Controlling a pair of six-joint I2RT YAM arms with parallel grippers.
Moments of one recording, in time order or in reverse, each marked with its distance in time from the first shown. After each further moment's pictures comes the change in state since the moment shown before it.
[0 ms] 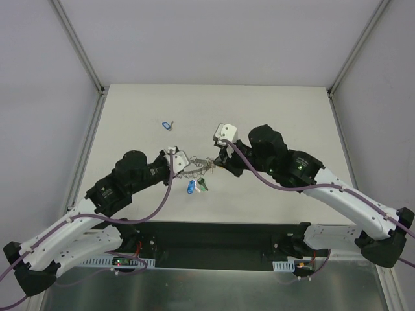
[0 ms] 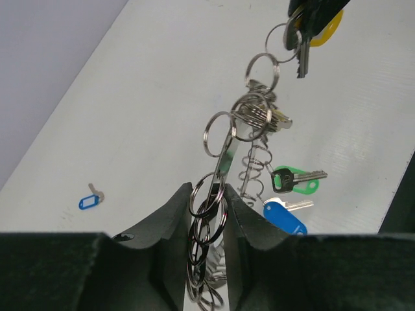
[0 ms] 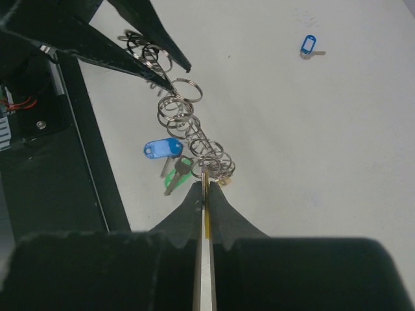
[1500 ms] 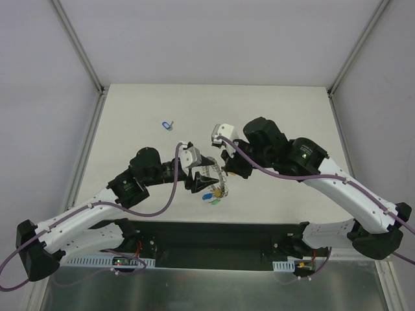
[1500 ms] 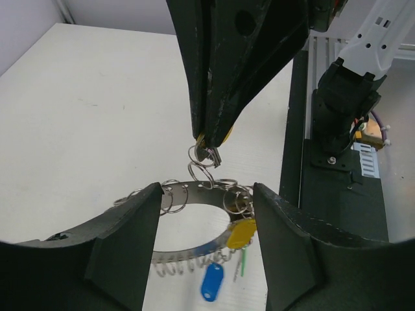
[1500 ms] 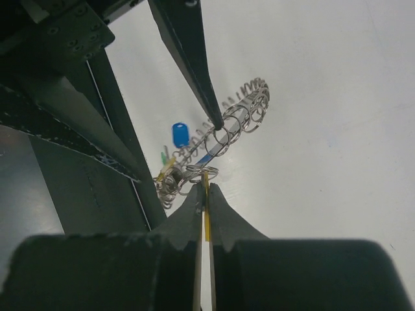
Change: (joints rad) left arm -0.064 0.150 -0.064 0.415 0.375 -0.341; right arm 0.000 0.101 0.272 -0.454 -0.012 -0.032
